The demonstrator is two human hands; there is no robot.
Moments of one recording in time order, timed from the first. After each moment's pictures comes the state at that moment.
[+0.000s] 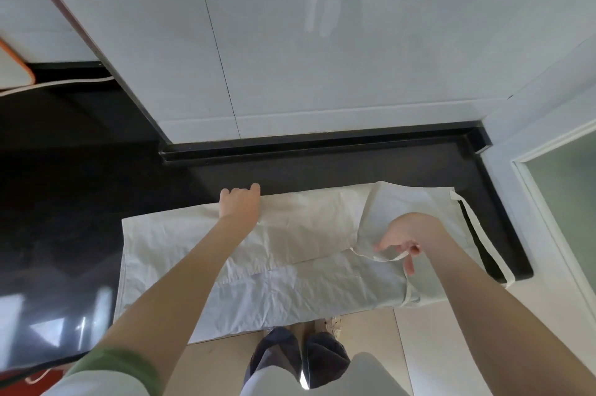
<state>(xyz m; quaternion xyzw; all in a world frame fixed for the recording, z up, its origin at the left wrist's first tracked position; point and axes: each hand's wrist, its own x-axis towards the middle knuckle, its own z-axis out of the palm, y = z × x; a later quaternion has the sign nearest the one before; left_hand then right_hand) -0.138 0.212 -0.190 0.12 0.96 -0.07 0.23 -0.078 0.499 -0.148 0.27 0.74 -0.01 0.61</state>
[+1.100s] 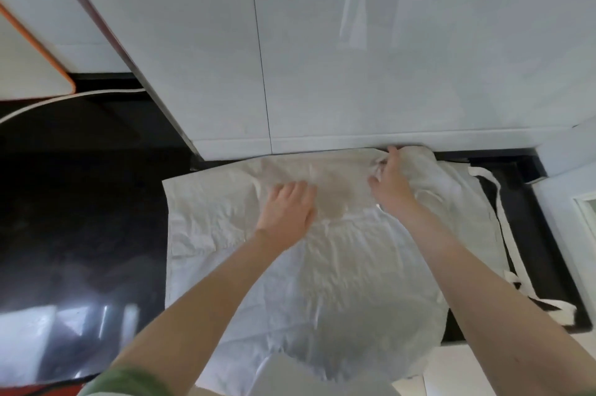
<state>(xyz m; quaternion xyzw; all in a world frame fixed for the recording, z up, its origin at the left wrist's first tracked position) -0.161 0.216 -0.190 0.30 0.95 0.06 0.04 -0.186 0.445 -0.176 0.20 0.89 -0.40 0.09</state>
